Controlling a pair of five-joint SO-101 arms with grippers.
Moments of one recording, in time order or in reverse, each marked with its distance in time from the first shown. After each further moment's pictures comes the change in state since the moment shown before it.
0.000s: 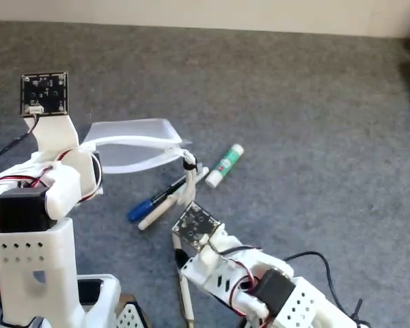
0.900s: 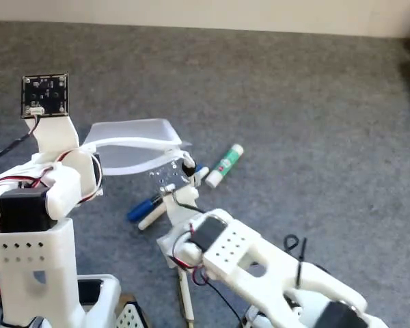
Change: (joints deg) left arm -0.1 -0.1 1.0 0.0 0.0; right arm 0.4 56.4 -29.7 -0.1 -22.4
